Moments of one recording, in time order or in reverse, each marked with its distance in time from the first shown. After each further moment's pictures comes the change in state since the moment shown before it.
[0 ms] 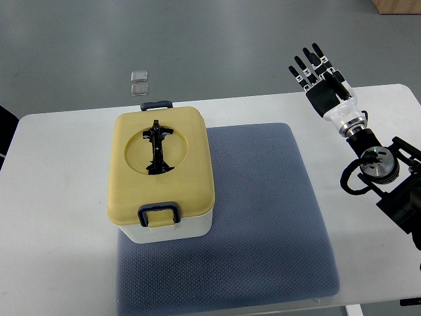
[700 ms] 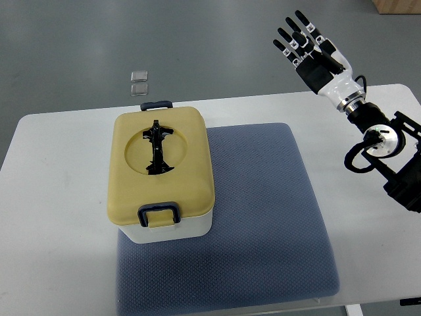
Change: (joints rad) left arm -0.006 0.000 -0.011 0.009 -0.003 -0.001 0.010; right arm 0.100 -0.075 -0.005 0.149 -0.278 -0.006 -0.007
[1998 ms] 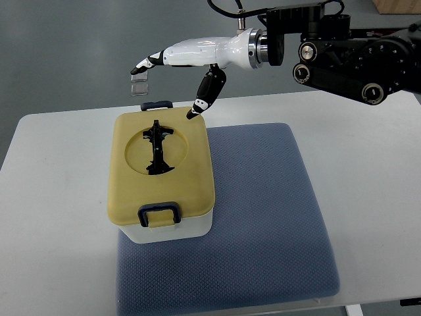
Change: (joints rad) left arm 0.002 0.000 0.007 -0.012 0.001 0.008 0.062; right arm 0.779 0.039 -0.929 0.114 -1.009 -0.252 0.134
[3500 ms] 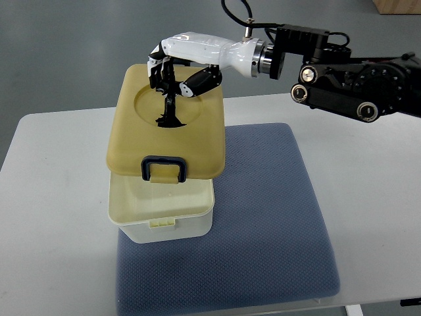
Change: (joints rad) left arm 0.000 0.000 -0.008 0.009 -0.002 -0.008 0.000; right arm -0.094 -0.085 0.061 0.078 0.016 -0.225 0.060
